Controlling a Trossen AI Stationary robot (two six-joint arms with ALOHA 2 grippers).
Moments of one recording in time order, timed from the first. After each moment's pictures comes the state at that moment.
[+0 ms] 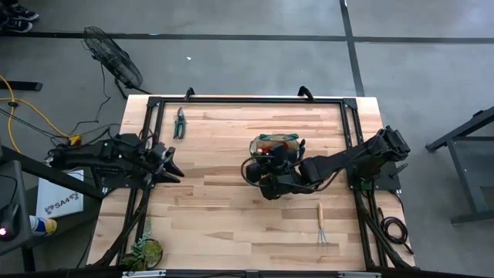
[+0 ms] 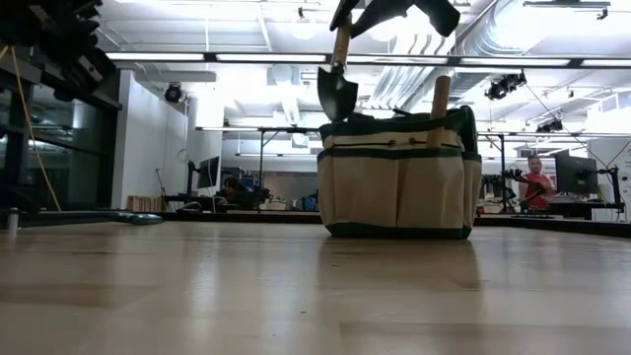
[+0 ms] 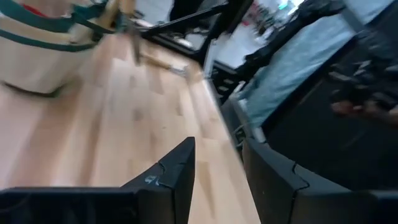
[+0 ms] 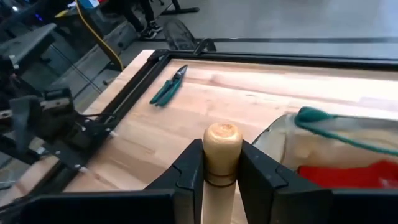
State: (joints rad) left arm -0.03 0.16 0.37 -0.38 0.37 -0.48; right arm 0.33 1.72 1.50 -0.68 0.96 1.24
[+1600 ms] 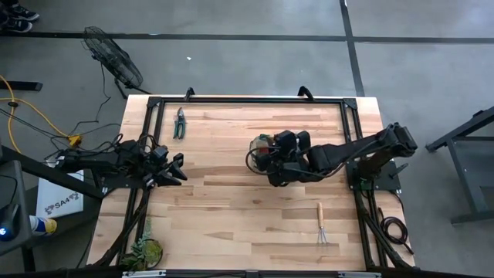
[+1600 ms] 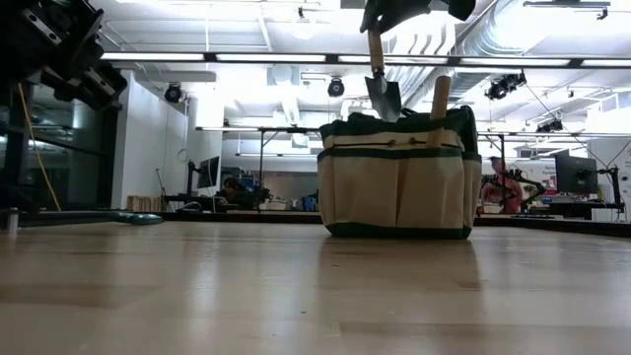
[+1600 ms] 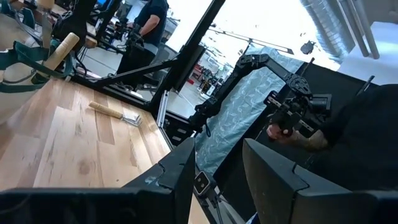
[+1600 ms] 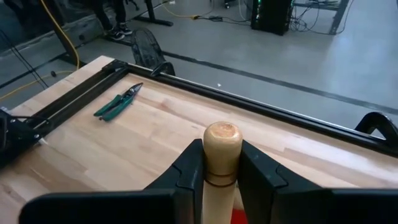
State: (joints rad) left arm -0.03 0.03 0.02 0.21 0.44 -0.66; right arm 0.27 1.63 1.50 -0.86 1.06 1.05
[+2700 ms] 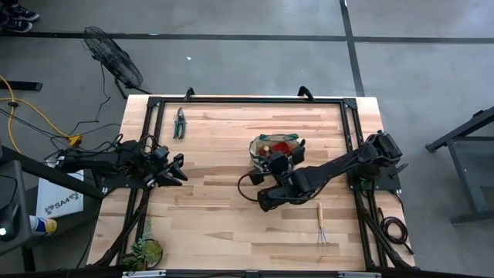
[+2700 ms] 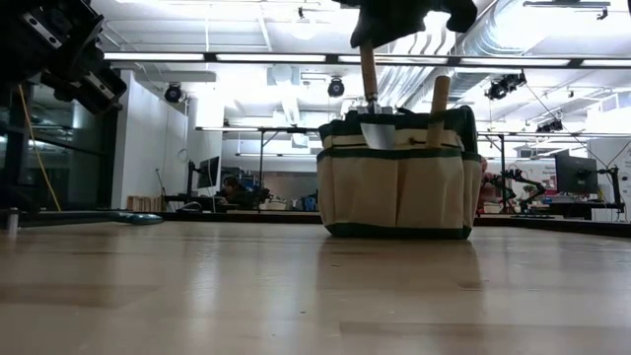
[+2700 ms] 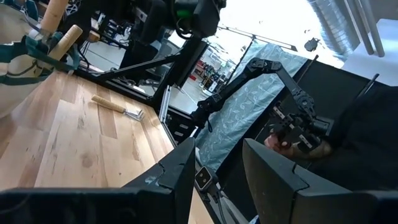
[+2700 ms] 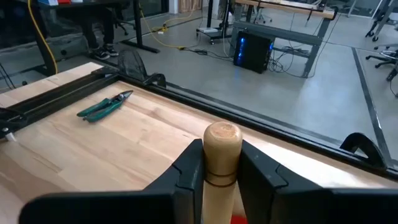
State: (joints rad) left arm -0.03 0.03 0.02 0.18 0.44 -0.66; right arm 0.36 1.81 1.50 -0.89 1.28 1.16
